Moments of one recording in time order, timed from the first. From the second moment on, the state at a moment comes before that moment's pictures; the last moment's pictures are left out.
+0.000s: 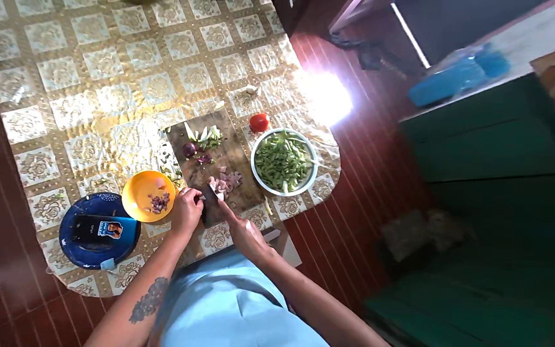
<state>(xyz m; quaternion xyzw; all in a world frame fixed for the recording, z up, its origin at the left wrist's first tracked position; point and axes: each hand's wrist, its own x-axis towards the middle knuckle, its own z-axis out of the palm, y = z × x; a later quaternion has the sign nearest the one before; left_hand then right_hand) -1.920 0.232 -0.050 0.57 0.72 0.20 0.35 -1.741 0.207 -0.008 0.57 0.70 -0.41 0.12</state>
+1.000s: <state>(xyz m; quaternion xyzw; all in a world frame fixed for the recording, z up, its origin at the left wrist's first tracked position) -1.921 0.228 -0.060 0.57 0.72 0.23 0.31 -1.765 0.201 -0.006 0.53 0.70 -0.44 0.18</state>
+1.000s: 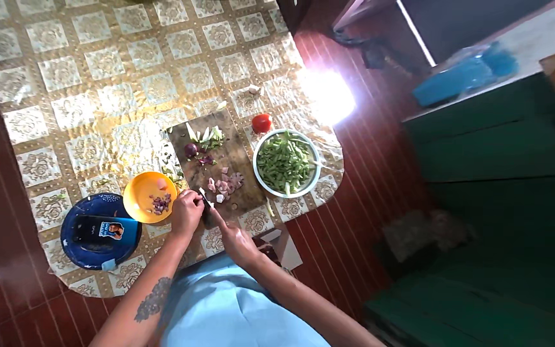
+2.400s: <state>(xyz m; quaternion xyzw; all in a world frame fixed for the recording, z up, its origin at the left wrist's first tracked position) -1.935 0.243 -0.077 0.77 0.56 0.25 0.19 -1.740 0.203 0.049 0.54 0.71 -0.37 0.26</state>
